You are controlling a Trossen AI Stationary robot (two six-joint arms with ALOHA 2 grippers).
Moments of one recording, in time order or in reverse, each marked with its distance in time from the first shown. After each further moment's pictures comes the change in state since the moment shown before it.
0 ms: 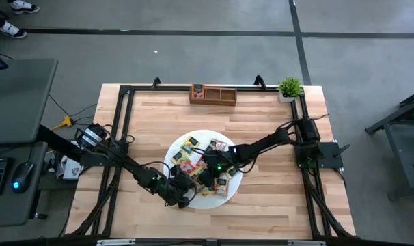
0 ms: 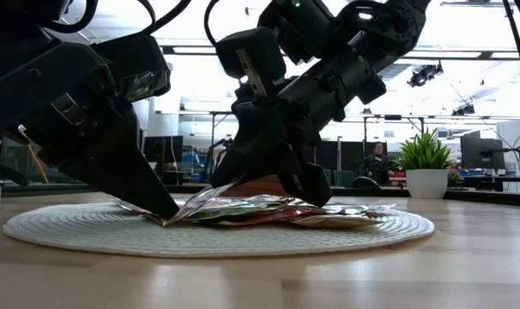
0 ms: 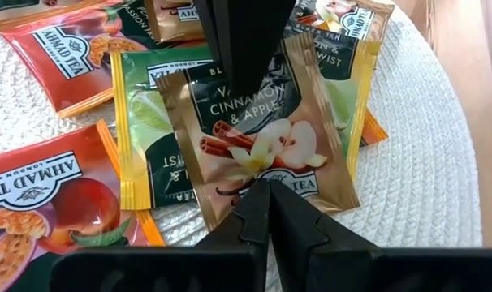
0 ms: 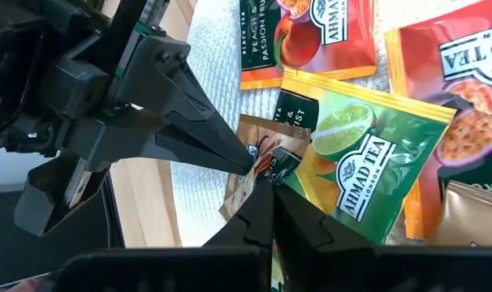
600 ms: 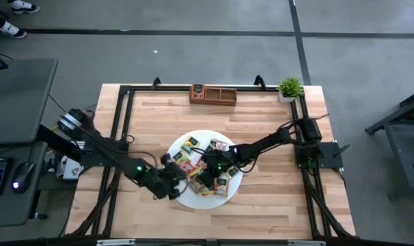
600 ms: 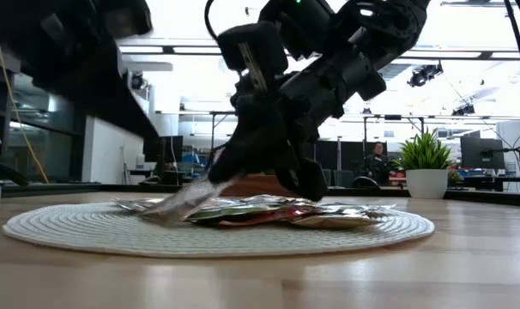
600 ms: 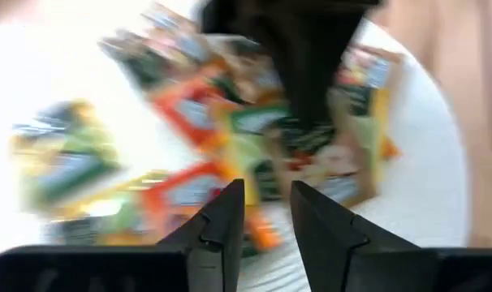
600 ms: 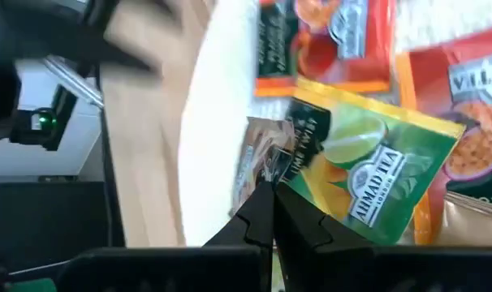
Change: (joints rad) left arm -0.015 -0.334 -0.001 -0.380 -0.122 0.062; right arm 0.000 -0.025 -0.001 0.003 0.014 -0.053
